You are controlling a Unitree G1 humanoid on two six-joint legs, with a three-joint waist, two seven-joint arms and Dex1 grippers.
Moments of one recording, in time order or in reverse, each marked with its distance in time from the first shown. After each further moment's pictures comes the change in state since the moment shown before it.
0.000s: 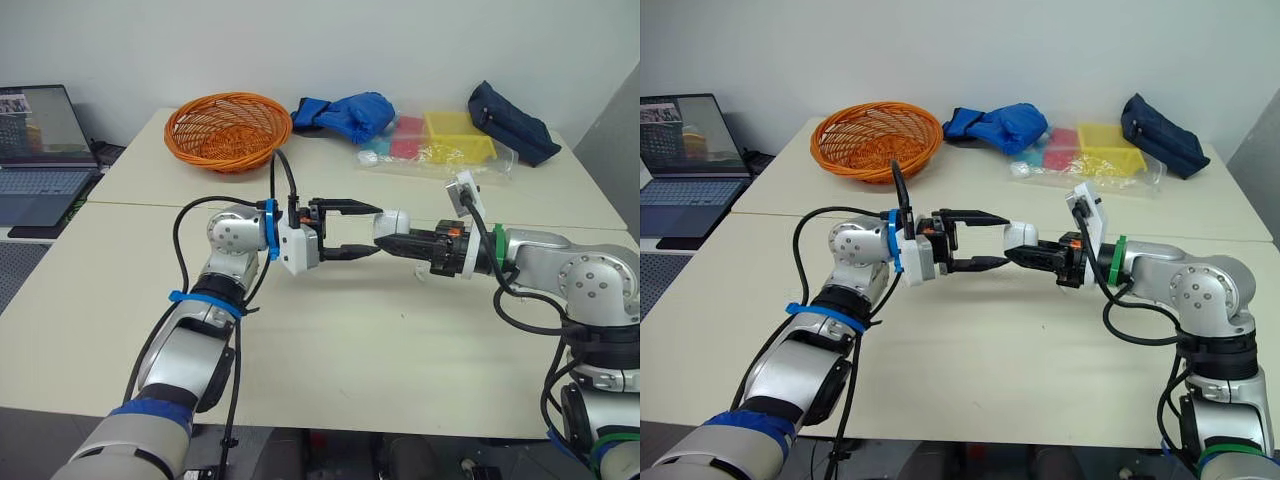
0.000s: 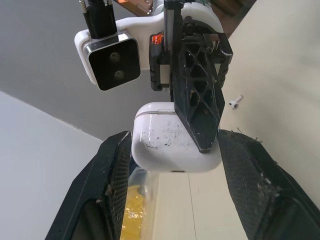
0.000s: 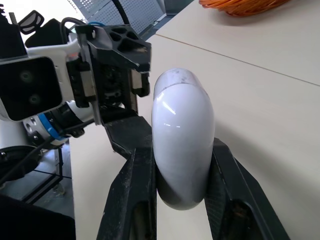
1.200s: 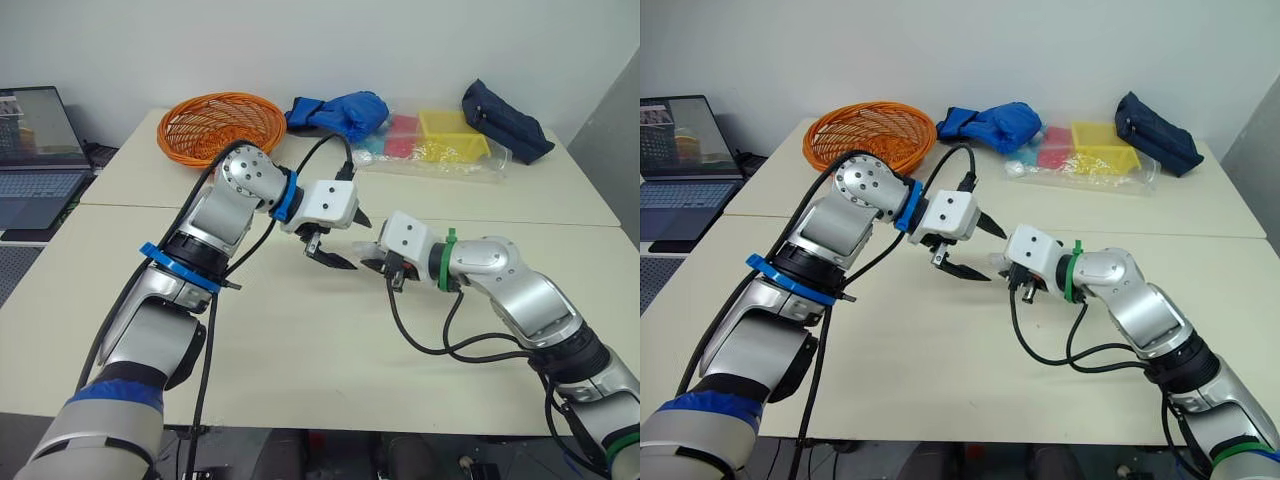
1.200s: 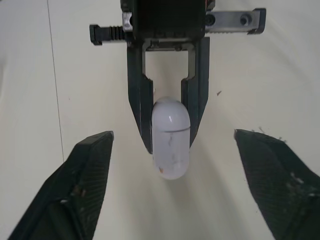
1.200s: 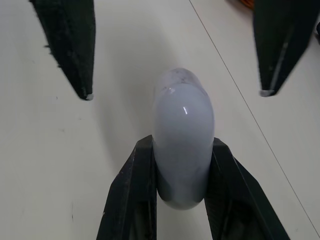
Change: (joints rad) left arm -0.126 0.158 -0.181 -0.375 0.254 1.071 -0.173; right arm -0.011 -0.047 0.495 -0.039 -0.881 -0.541 0.210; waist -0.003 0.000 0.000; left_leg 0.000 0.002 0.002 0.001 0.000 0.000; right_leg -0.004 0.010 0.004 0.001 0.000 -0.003
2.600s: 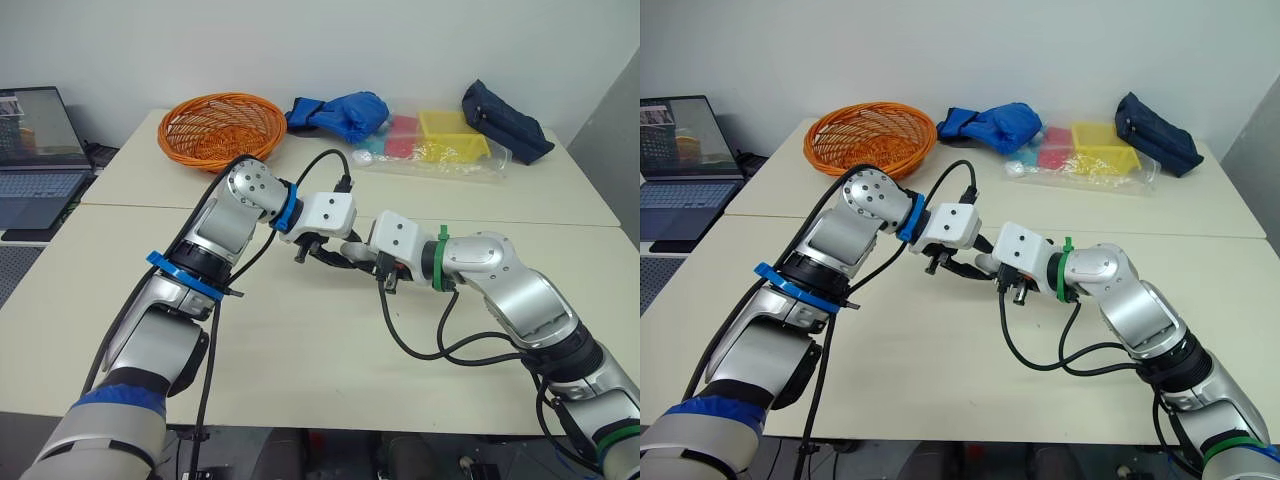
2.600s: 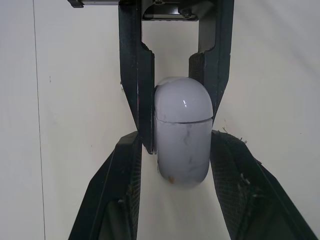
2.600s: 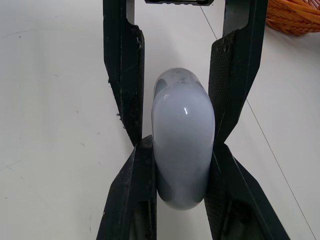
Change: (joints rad) left arm 0.034 -0.019 0.004 -0.011 0.041 0.044 0.001; right arm -0.030 0.035 0.000 -0.069 -0.034 0.078 0.053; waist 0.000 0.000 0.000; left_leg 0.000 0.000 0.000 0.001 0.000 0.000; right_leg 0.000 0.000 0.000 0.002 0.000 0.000
